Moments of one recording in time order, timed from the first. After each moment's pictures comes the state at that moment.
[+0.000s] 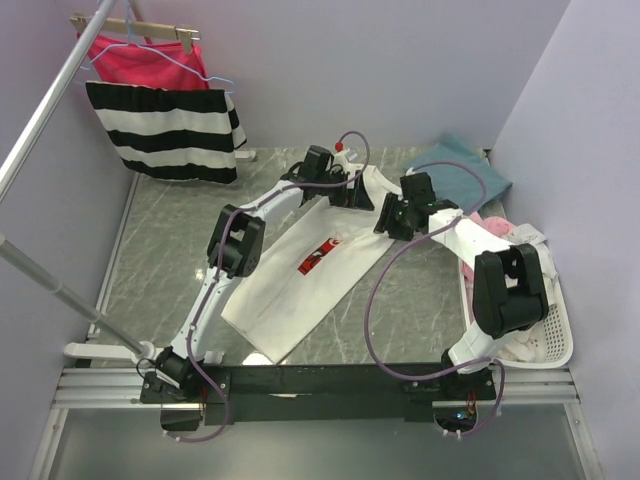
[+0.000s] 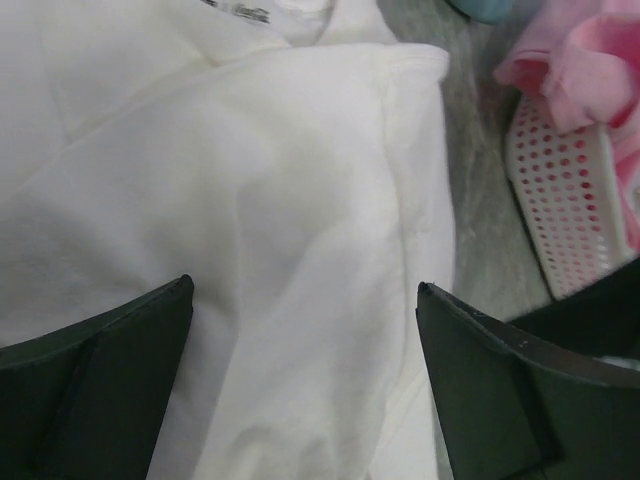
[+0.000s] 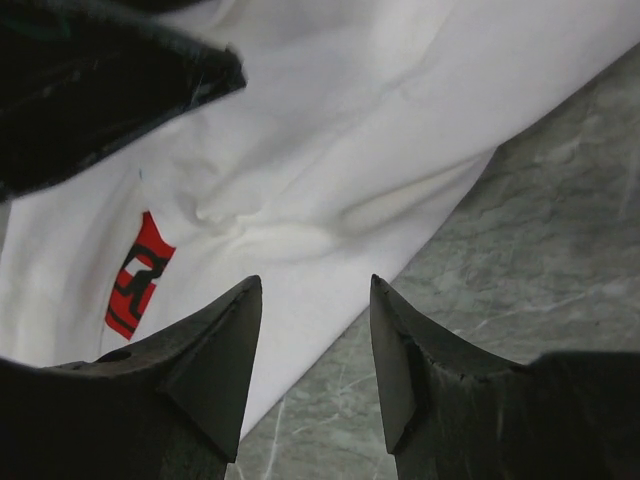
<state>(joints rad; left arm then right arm) -0.53 2.64 2.25 -0.20 0.76 -0.43 0.24 1.64 1.10 -0.38 -0.09 0.52</state>
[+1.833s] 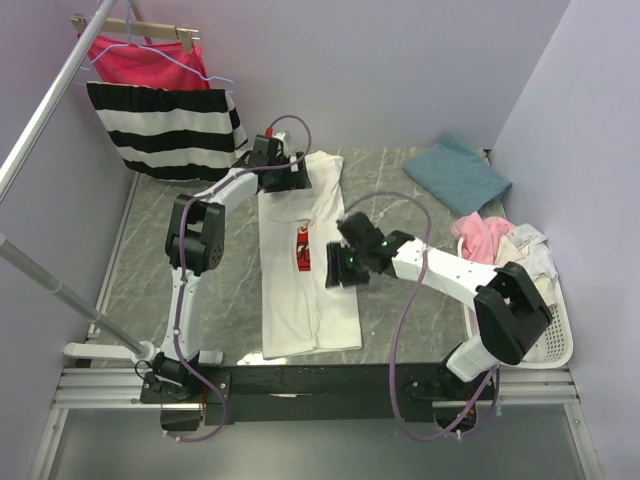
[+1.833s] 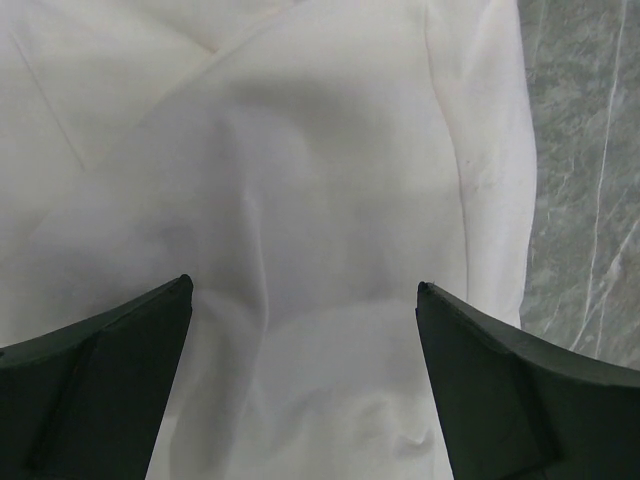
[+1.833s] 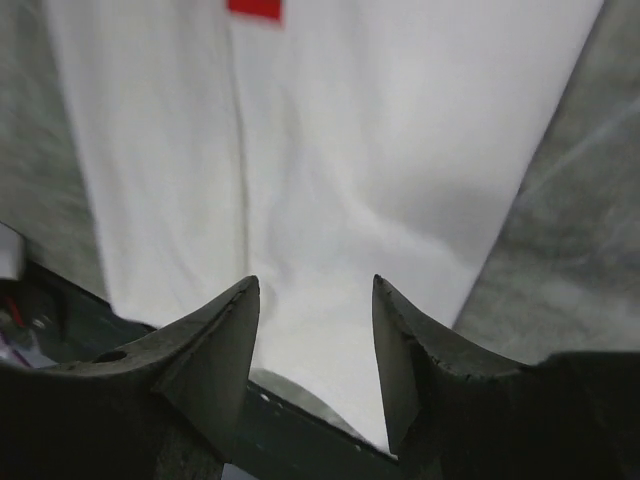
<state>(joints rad) -0.32 2.35 1.89 -0.26 0.23 -0.39 0.73 1.52 0.95 -0.51 -0.13 0.61</state>
